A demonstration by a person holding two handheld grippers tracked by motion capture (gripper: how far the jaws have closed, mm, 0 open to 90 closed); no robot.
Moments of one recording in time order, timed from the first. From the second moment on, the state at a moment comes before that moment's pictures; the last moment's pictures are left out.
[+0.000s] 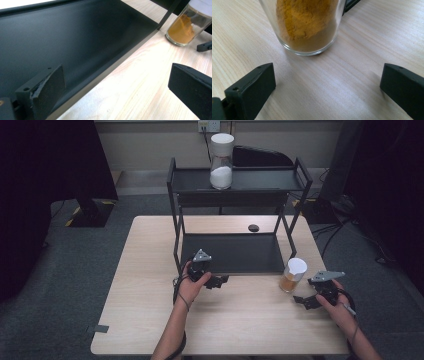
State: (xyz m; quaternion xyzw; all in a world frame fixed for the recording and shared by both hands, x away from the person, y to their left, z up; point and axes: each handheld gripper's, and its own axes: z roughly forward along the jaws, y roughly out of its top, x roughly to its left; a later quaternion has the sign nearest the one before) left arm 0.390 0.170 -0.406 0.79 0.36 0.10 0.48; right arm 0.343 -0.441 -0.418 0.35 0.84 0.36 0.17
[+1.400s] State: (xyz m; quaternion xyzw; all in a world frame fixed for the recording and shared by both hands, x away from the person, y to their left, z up) left arm 0.307 0.184 -0.425 0.81 0.41 0.18 0.38; right arm 0.342 -0.440 -0.418 0.36 0.84 0.36 0.17
